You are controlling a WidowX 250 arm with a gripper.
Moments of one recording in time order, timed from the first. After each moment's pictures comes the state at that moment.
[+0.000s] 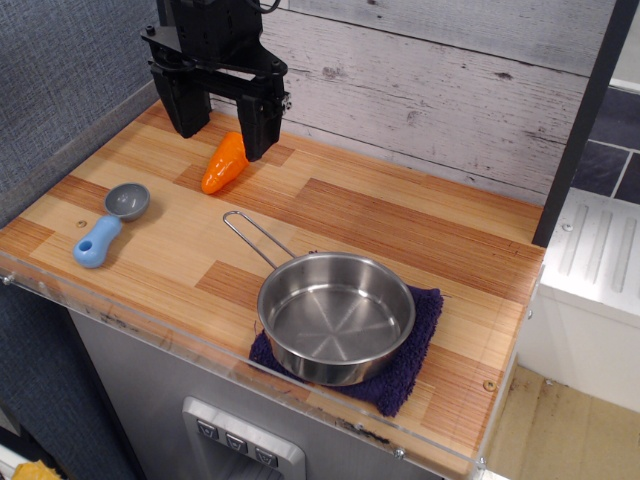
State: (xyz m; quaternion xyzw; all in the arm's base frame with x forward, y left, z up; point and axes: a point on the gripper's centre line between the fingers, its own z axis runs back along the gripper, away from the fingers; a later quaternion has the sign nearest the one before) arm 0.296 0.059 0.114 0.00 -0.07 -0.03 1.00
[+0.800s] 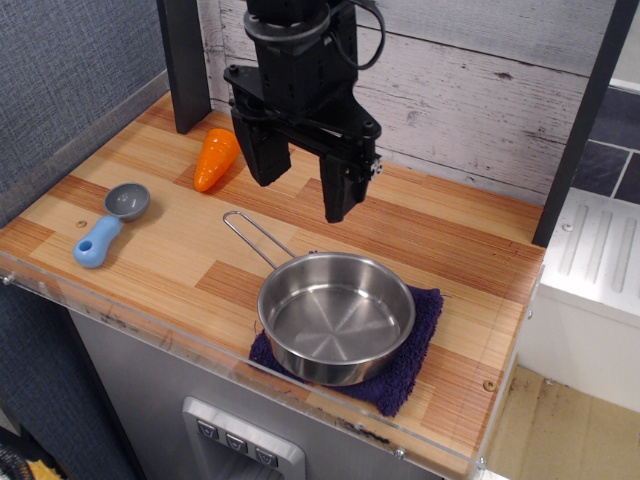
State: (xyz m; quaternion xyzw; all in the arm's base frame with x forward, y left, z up) arm 0.266 -0.022 0.118 -0.01 -0.08 -0.11 0.99
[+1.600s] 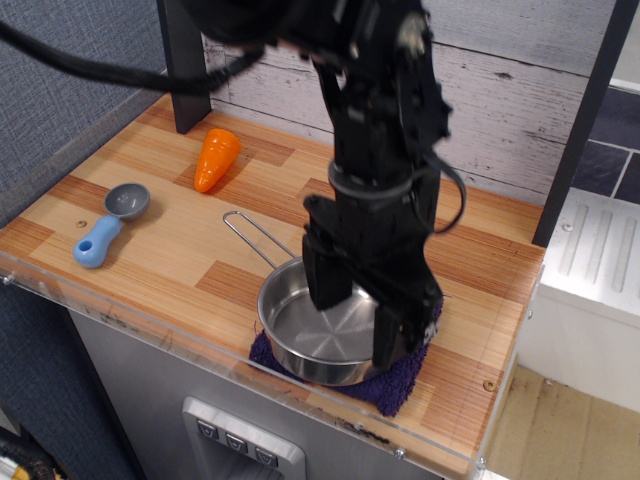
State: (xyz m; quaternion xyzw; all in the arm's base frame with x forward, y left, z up) arm 0.232 -0.080 0.059 -0.03 -0.01 -0.24 0.97
